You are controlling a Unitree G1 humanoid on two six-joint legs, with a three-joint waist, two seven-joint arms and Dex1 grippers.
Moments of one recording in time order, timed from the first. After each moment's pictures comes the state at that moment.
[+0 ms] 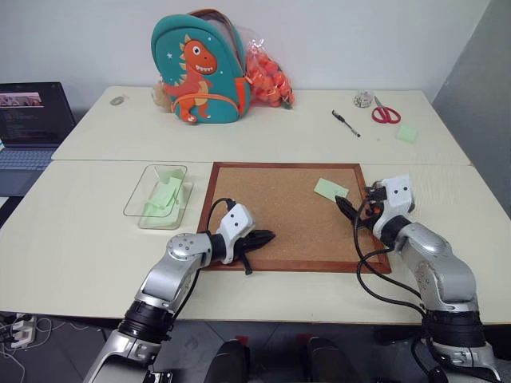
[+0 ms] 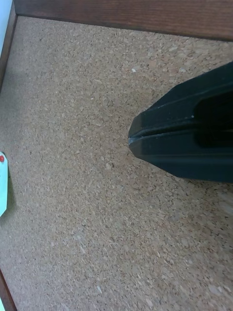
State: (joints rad) left arm -0.33 0.43 -0.23 0.04 -0.18 0.32 -0.88; right arm -0.30 -0.34 -0.08 -0.17 0.28 0.57 0.37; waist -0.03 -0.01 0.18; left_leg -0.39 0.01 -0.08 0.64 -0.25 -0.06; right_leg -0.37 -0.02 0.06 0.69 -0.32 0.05
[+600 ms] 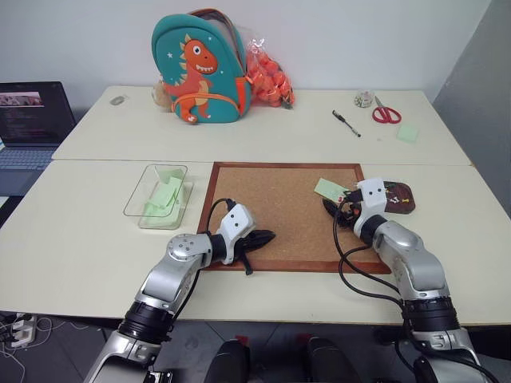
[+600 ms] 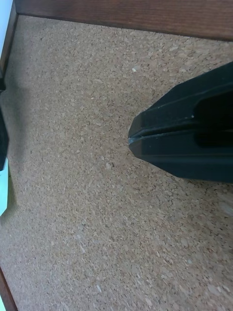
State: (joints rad) left arm -0.33 0.43 -0.23 0.03 -0.18 0.32 -0.87; right arm -0.37 -0.30 -0.02 0.01 0.21 0.47 0.36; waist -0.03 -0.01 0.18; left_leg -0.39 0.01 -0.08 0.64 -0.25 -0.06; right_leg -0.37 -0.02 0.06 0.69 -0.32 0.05
